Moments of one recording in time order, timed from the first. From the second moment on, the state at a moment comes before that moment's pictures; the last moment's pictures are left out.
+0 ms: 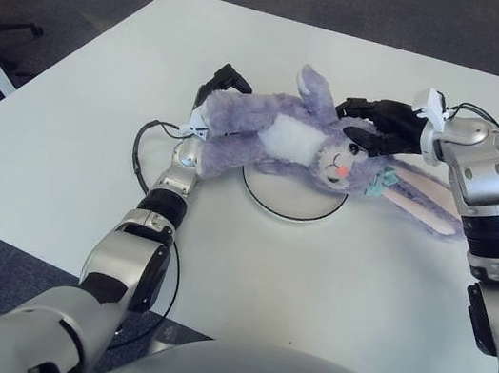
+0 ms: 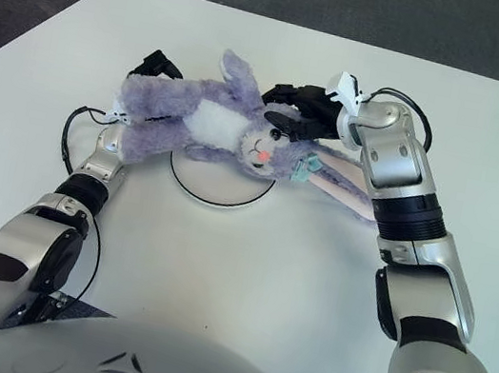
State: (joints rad) left arm -0.58 0.04 0.01 0.89 0.10 -0.60 0.18; right arm -0.71 -0.55 0.24 0.09 0.03 0.61 0.89
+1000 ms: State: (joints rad) left arm -0.57 0.04 0.00 0.89 0.11 -0.60 0.19; right arm -0.69 -0.59 0.17 0.02 0.07 0.76 0.86
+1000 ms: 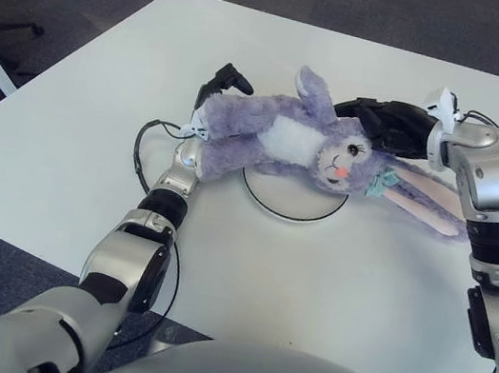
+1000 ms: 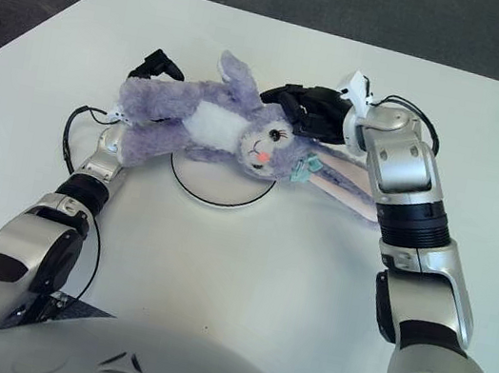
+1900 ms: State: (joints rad) left arm -0.58 0.04 0.00 0.91 0.13 -0.62 0.20; right arm -0.79 -0.68 0.07 0.09 0.16 0.84 0.90
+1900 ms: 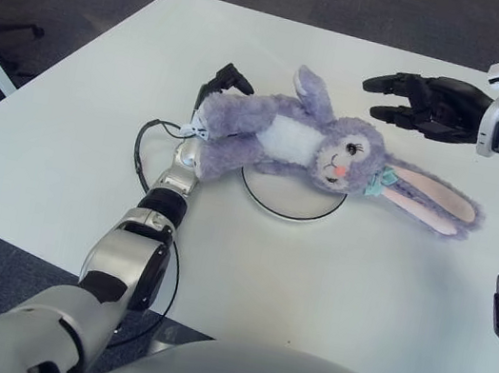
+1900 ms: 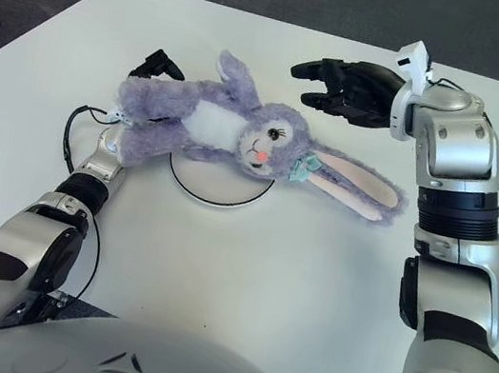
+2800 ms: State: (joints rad) left arm -0.60 0.05 0.00 0.95 0.12 -0.63 0.19; right arm -0.76 -0.76 -0.02 0.41 0.09 0.55 0.75
